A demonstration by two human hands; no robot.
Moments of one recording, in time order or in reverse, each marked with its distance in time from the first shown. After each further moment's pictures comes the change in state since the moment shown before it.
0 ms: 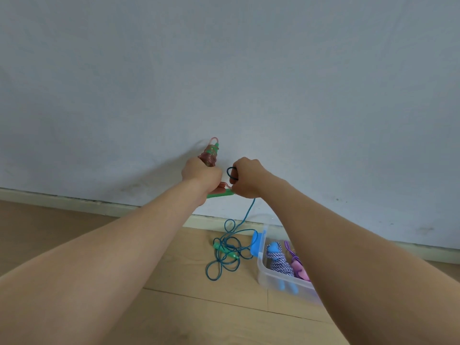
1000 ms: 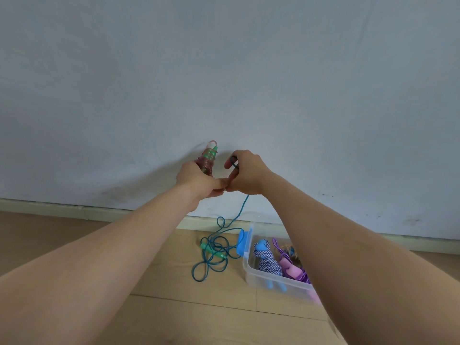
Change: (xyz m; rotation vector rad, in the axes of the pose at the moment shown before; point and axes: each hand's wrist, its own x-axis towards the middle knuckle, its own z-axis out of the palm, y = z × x) left_hand 0.006 -0.012 0.035 -0.046 -0.204 0.032; right_hand -0.003 0.049 -0.015 0.327 0.033 -0.017
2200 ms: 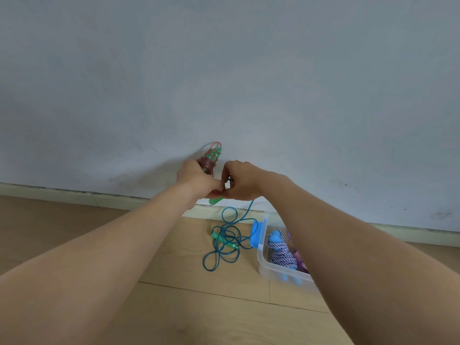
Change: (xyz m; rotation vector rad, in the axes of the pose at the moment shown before) left_hand 0.025 -0.034 -0.026 0.220 0.095 -0.041; right_hand 0.025 0.007 0.054 -0.319 -0.256 -0.117
